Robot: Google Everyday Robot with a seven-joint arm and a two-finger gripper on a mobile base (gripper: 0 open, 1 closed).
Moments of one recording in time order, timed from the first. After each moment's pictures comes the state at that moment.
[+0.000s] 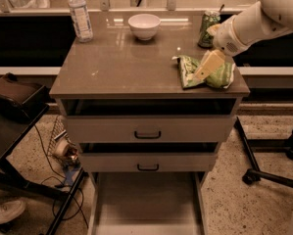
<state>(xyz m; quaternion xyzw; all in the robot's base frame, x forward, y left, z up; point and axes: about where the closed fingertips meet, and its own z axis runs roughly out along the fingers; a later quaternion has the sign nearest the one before) 0.698 -0.181 0.874 -0.56 0.74 0.07 0.36</state>
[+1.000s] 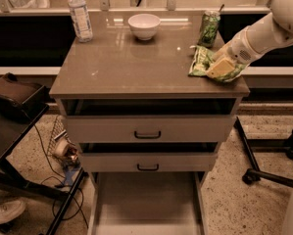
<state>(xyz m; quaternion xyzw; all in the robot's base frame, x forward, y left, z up) 0.701 -0.237 0.839 -0.51 0.79 0.06 0.32</state>
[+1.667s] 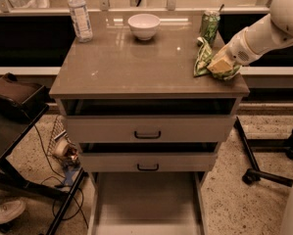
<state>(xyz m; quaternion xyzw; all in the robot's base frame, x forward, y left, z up) 0.702 -0.233 0.833 -0.51 0.79 0.07 0.32</state>
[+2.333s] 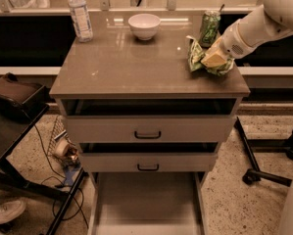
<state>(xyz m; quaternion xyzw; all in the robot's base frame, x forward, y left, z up) 0.703 -0.211 0.856 -0.54 0.77 0.06 0.33</state>
